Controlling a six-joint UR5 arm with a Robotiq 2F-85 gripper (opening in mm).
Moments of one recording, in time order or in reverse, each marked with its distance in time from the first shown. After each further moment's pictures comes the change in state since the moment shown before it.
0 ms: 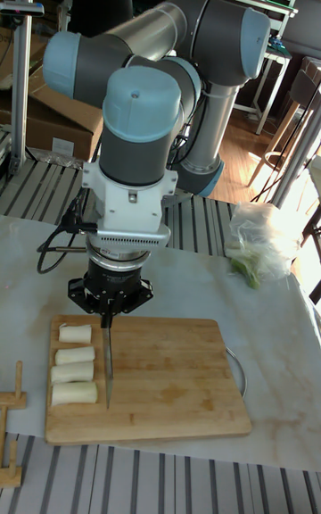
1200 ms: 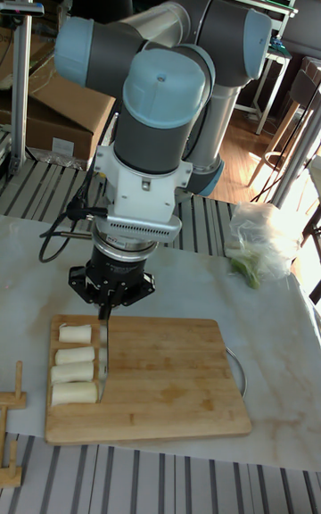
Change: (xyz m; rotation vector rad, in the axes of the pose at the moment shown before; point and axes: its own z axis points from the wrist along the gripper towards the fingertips) arm 0.001 -0.004 -0.018 0.053 0.022 0.036
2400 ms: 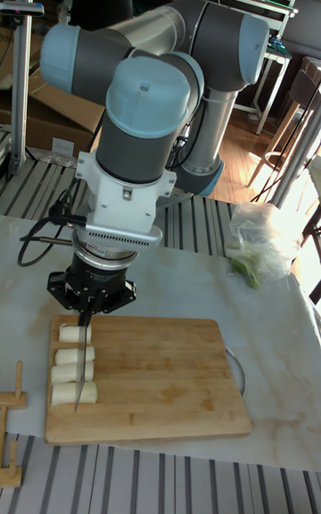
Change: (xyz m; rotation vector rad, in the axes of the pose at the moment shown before) arm -0.012 -0.027 0.006 0.043 -0.006 0.024
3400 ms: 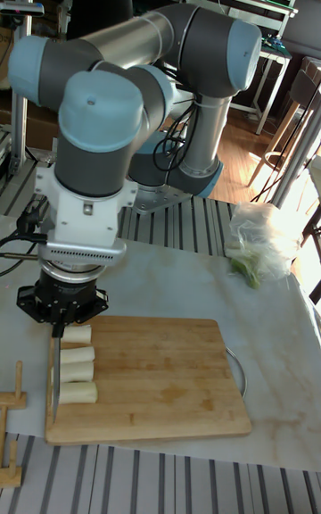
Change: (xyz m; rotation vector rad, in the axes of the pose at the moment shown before) arm -0.012 -0.038 0.027 -0.030 -0.005 -0.087
